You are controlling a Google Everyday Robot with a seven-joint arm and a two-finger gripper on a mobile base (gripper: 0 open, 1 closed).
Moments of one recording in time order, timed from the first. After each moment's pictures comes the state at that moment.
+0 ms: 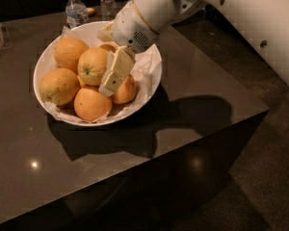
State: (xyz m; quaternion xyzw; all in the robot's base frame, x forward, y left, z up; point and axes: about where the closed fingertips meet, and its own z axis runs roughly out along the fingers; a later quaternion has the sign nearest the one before) arm 0.535 0.090 0.949 -0.70 0.58 0.28 0.30
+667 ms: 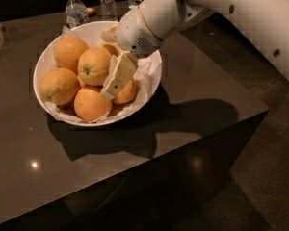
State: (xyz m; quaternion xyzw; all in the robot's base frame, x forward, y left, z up) arm 0.533 0.087 0.946 -0.69 0.59 0.27 0.32
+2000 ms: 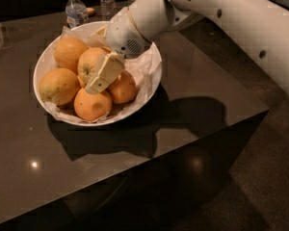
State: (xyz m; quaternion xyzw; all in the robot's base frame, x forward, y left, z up) arm 0.539 0.111 0.946 -0.69 0.56 0.28 0.35
